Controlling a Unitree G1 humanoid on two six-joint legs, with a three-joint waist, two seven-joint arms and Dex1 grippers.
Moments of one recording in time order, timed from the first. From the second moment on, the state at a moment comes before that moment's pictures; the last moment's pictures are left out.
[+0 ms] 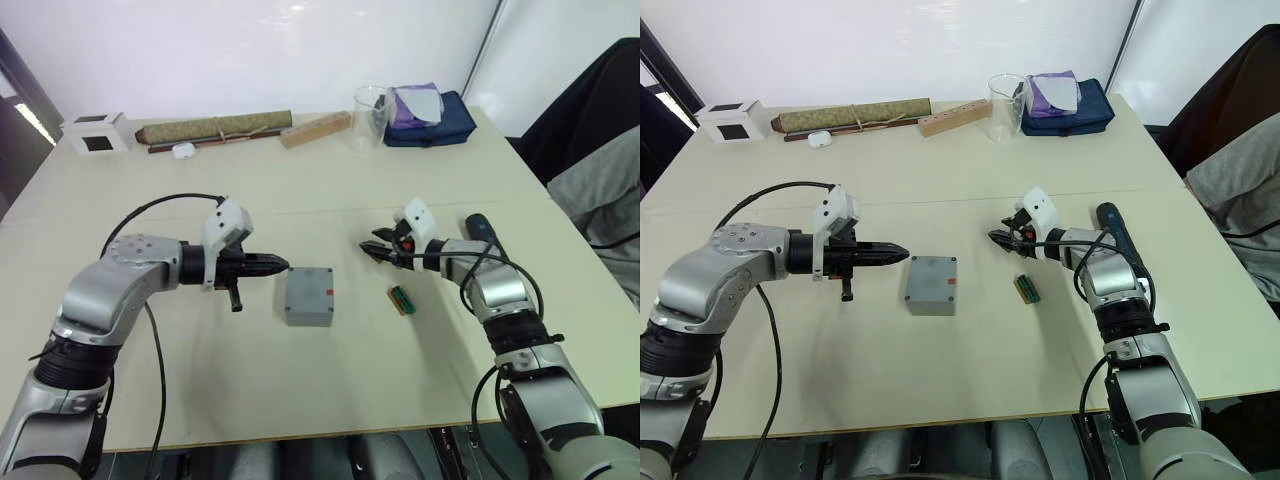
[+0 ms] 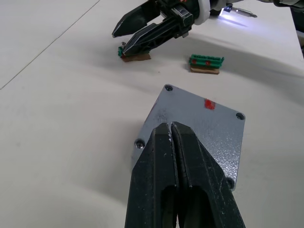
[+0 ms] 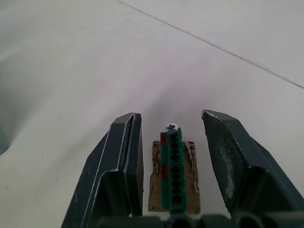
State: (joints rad) left arm -0.52 0.74 -0.06 -0.23 -0.50 0.78 -1.04; right arm -0.68 -0.45 0.10 0.40 0.18 0.38 0.80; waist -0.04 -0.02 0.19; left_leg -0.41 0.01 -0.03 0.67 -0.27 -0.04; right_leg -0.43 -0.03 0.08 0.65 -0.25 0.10
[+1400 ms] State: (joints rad) left arm -0.42 0.80 -0.05 -0.28 -0.55 0.78 -1.07; right arm -0.48 -0.43 0.09 -0.22 0.33 0.58 0.80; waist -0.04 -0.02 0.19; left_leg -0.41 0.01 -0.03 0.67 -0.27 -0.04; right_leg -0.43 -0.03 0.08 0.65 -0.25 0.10
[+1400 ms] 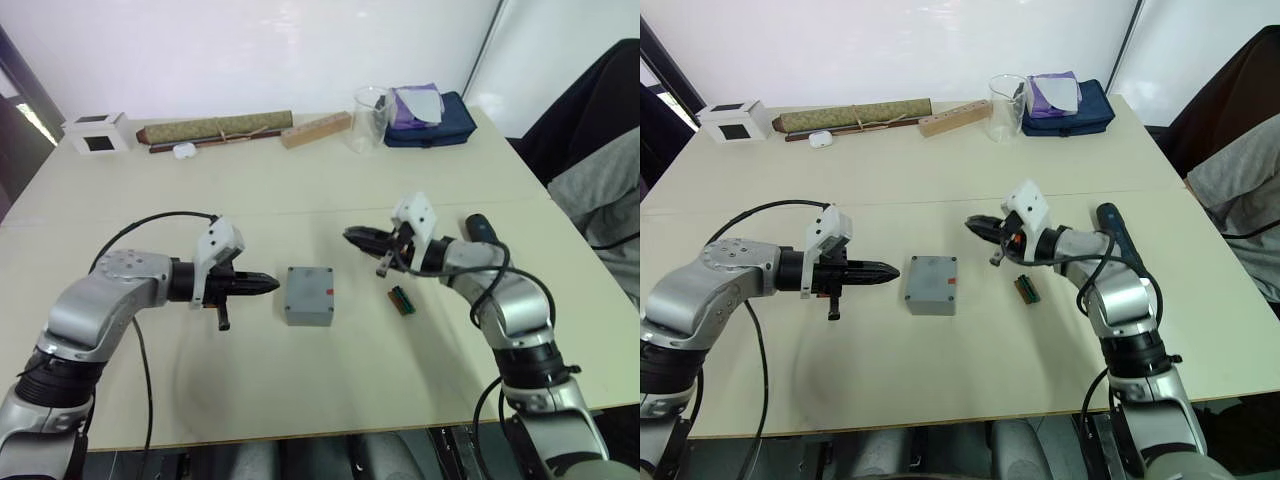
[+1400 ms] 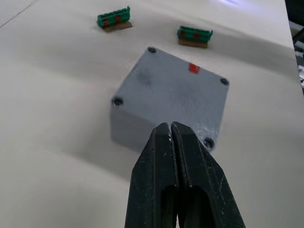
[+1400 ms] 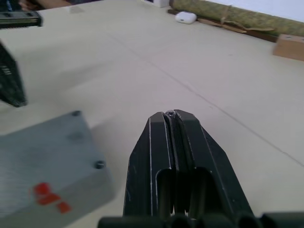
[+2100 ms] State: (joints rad) left arm -0.41 0.75 -0.04 -0.29 -0.58 0.80 -1.02; right arm -0.43 -0.46 0.18 -0.30 0.34 0.67 0.75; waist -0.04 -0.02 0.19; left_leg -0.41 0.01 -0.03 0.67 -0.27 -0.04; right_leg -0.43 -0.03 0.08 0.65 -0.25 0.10
